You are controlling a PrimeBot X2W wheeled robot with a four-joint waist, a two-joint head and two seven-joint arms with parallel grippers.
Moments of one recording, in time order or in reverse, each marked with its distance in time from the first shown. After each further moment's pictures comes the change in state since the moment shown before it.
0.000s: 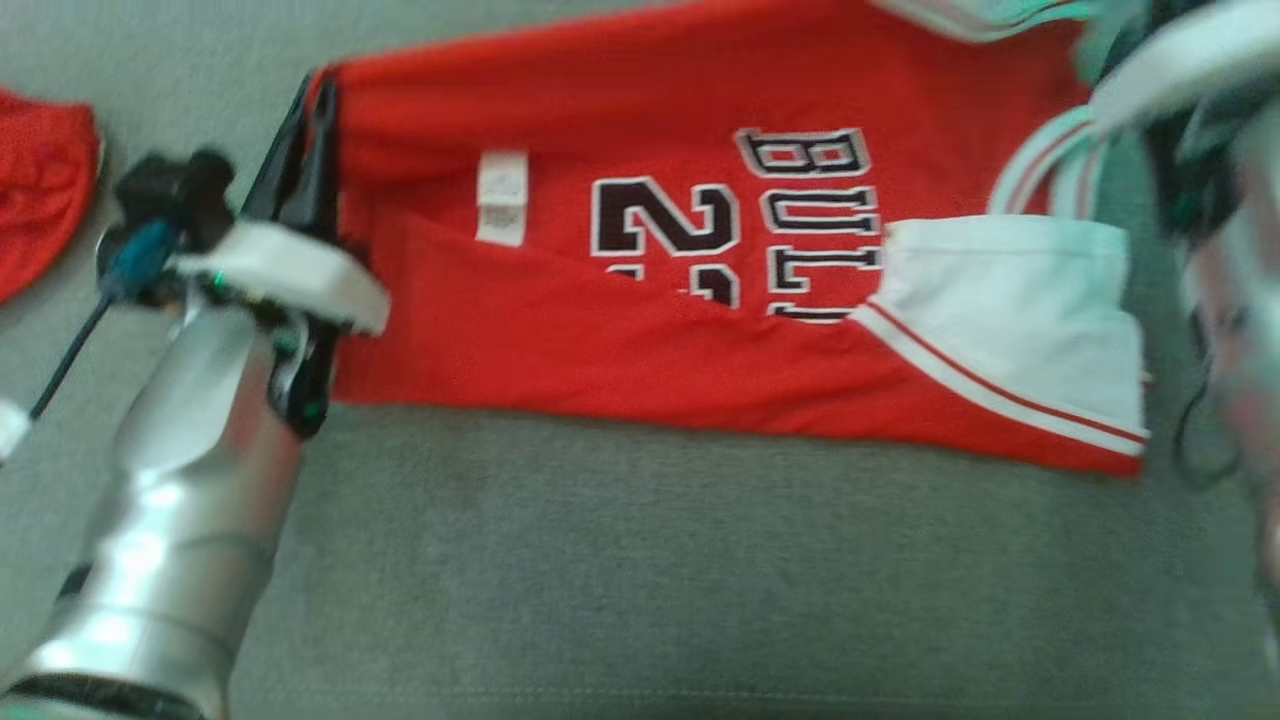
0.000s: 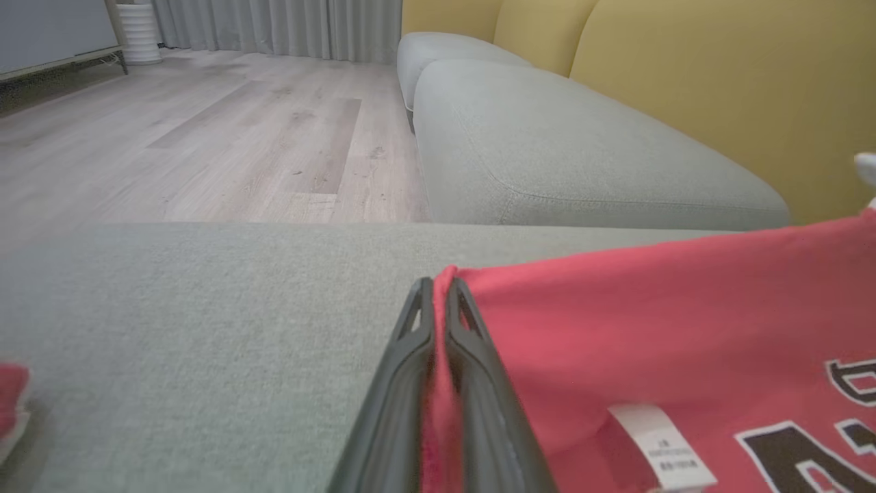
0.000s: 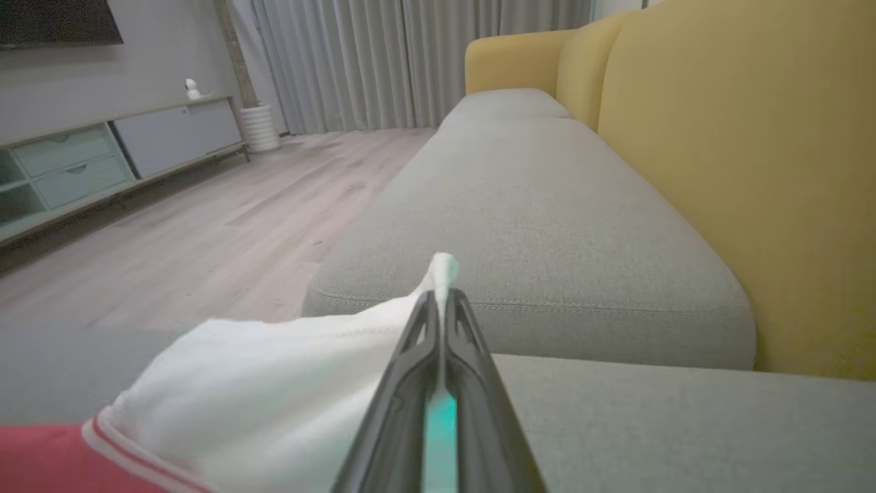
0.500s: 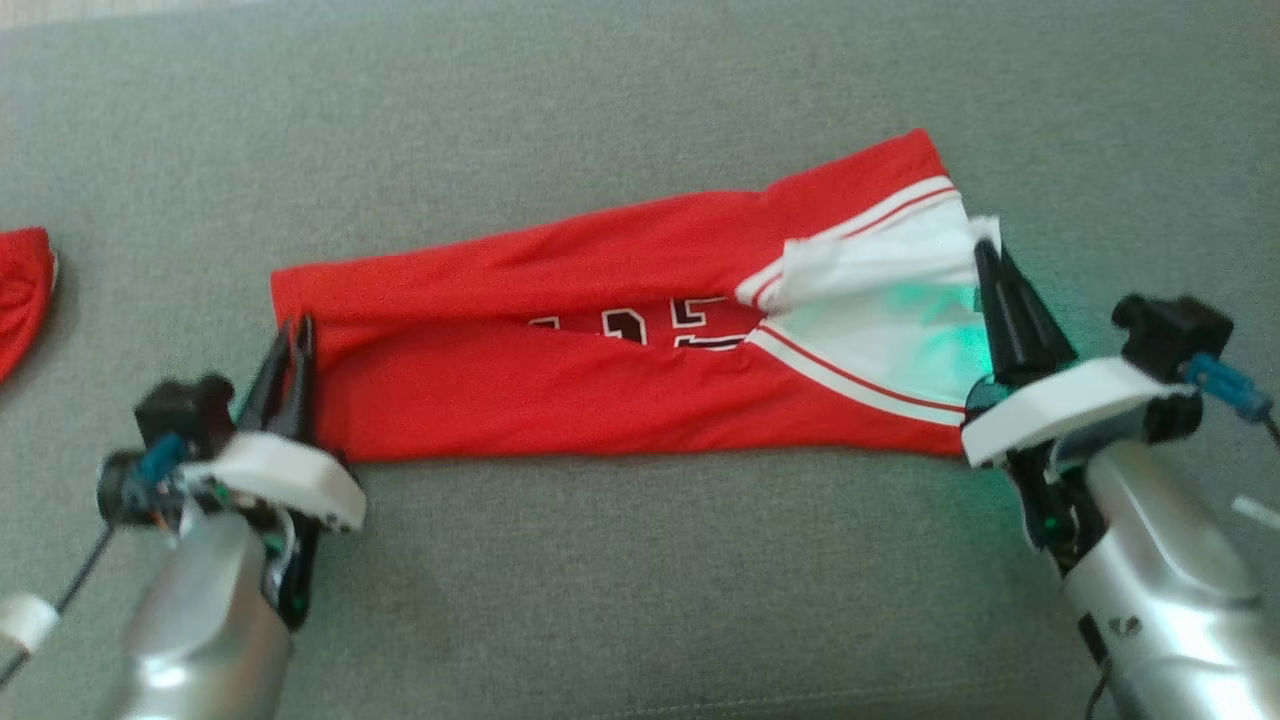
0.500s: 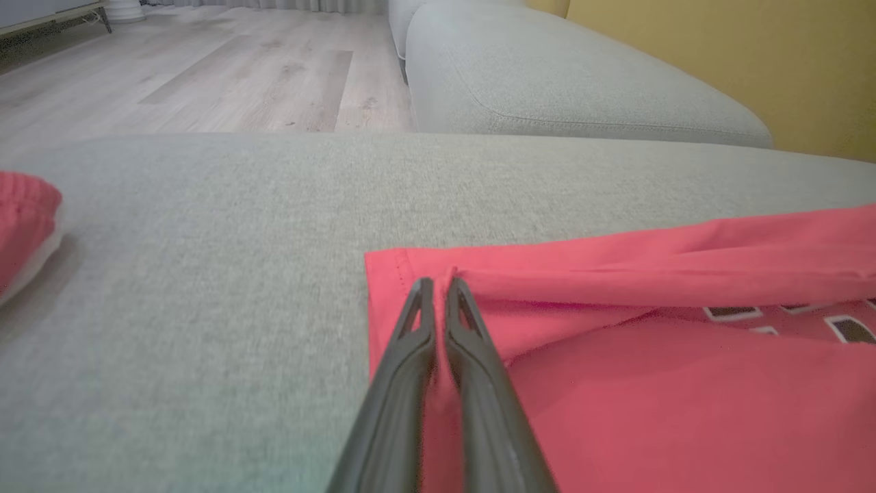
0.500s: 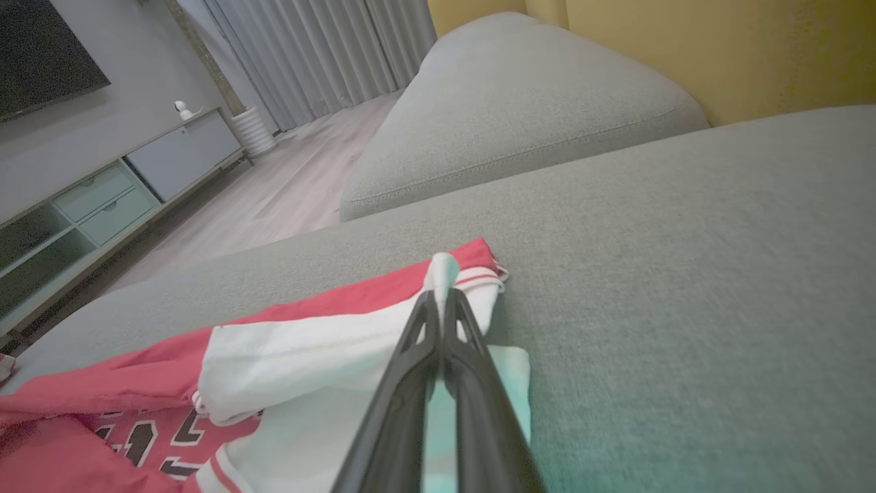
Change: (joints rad) left arm 0.316 0.021 0.151 -0.015 0.123 0.009 0.000; right arm 0.586 0.044 0.065 -0.355 0.221 0.000 -0.001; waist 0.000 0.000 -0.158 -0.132
